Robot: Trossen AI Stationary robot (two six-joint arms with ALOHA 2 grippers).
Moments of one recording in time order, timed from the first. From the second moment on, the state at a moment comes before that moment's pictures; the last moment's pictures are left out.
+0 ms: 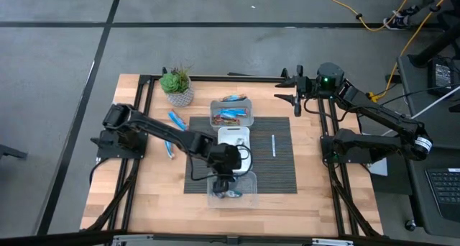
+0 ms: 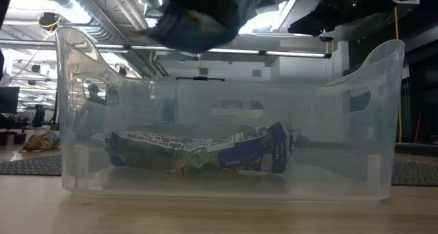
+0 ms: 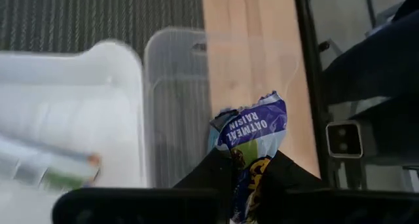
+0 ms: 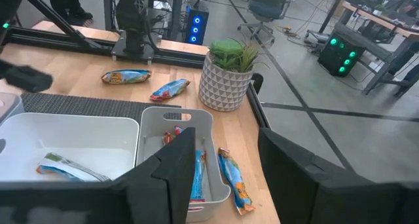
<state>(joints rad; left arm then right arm) -0.24 1.81 1.40 -0.48 0.21 -0.37 -0.66 0.92 0.79 -0.16 -0.48 -0.37</state>
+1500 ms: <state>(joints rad) -0.21 1.81 1.71 -1.37 0.07 -0.42 -0.66 0.92 0.79 -0.16 -0.48 -0.32</state>
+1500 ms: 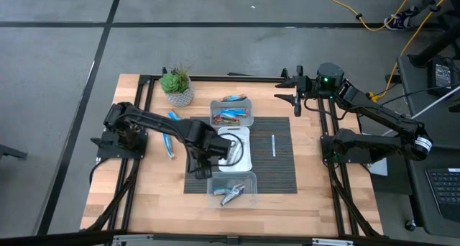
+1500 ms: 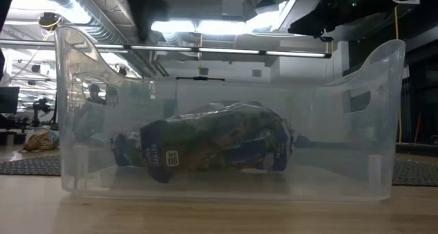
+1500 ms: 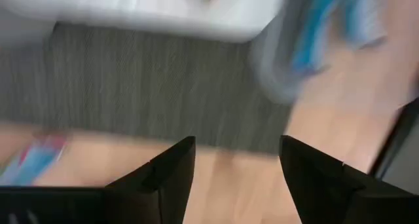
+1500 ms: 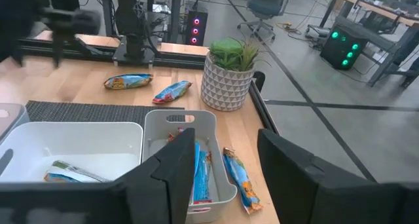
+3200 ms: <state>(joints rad) -0.18 1.13 0.68 -1.12 -0.27 -1.78 -0.66 0.92 0.79 -0.15 -0.40 -0.32</state>
